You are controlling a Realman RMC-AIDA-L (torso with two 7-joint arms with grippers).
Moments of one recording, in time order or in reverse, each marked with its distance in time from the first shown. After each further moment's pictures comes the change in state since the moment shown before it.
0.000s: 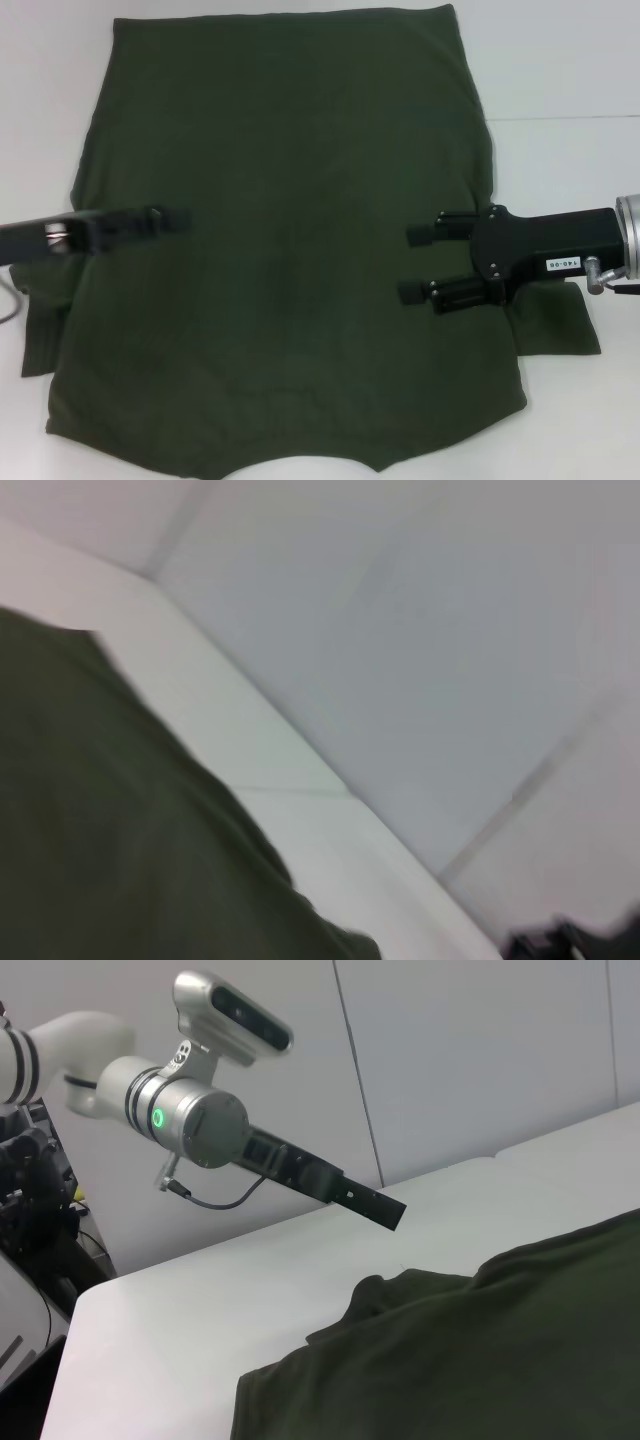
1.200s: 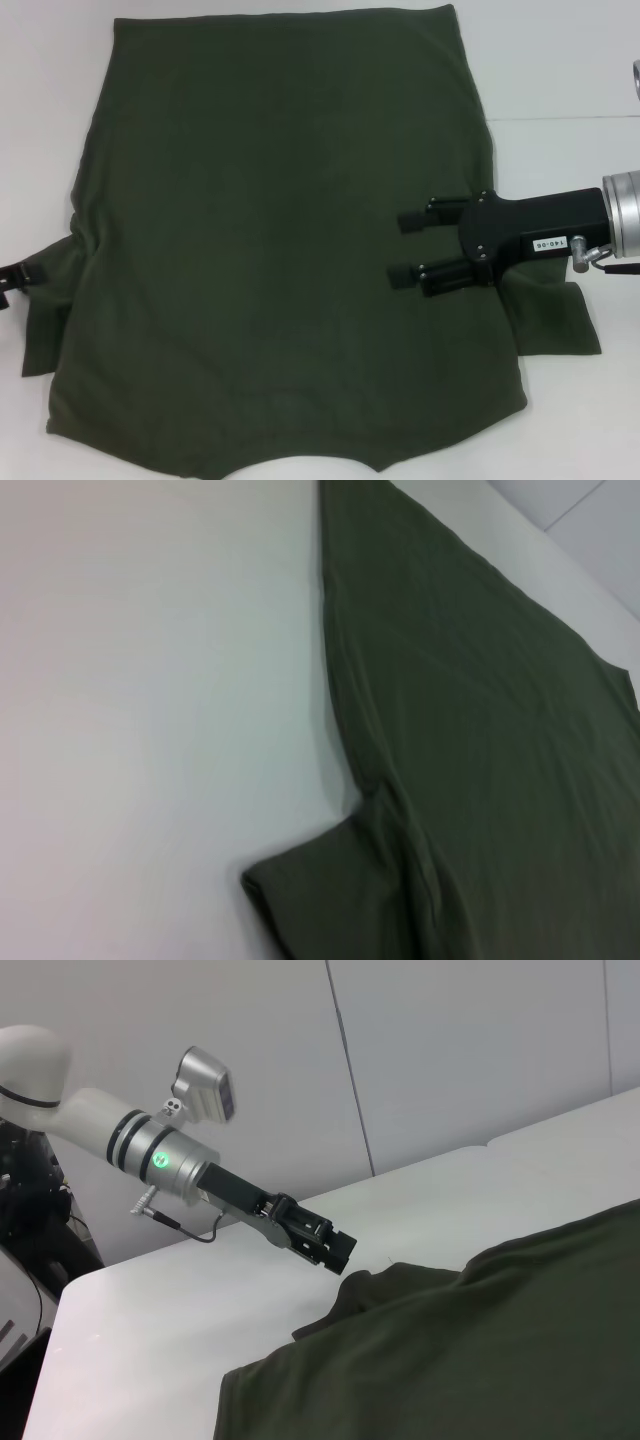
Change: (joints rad) left arm 0.105 0.000 -0.155 0.073 0.293 -0.370 -0.310; right arm 0.047 -0.004 -0.001 -0.002 -0.028 0.027 0.047
